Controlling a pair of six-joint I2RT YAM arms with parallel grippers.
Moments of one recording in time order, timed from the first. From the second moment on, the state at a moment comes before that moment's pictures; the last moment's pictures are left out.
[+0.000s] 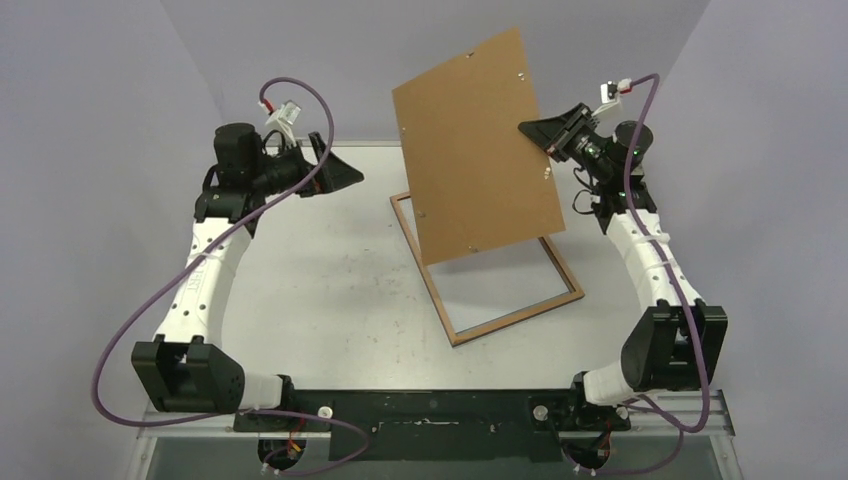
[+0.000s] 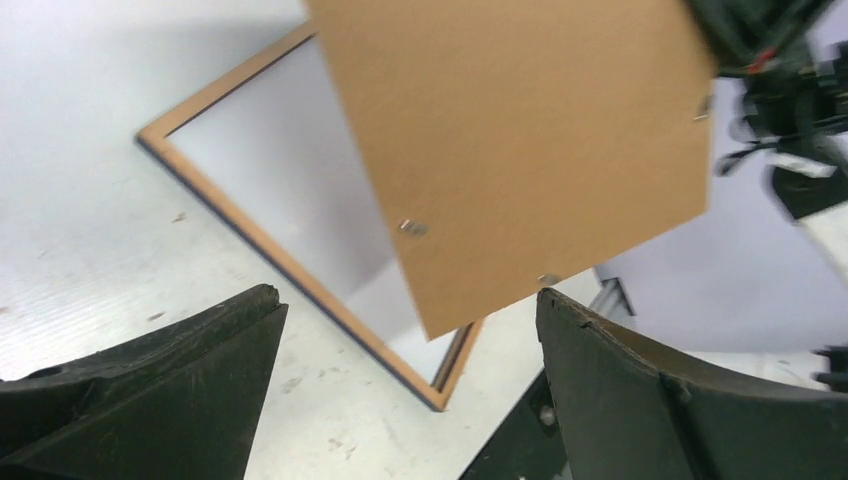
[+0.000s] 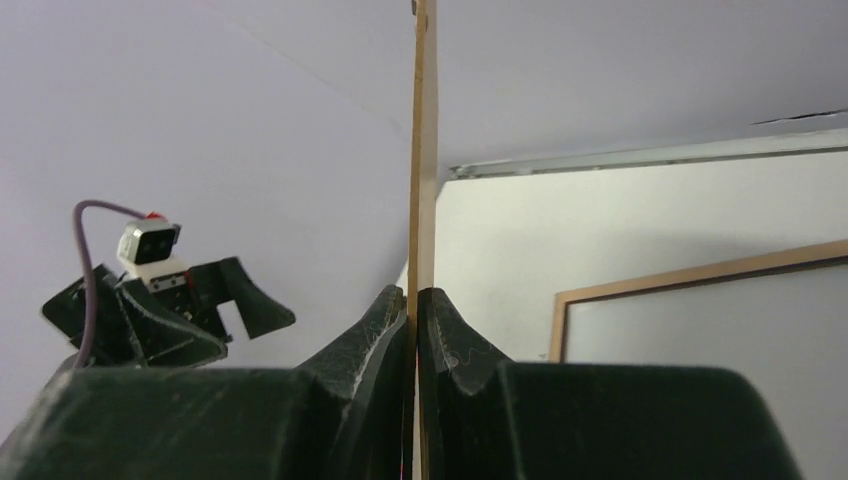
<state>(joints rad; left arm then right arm) -0.04 1.36 1.38 -0.37 0.83 -0.50 0.01 1.46 1.22 0.37 -0.71 0.95</state>
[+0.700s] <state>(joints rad) -0.39 1.98 1.57 -0.59 0.35 -0.27 -0.23 1.25 1.34 -0.02 -0.48 0.75</state>
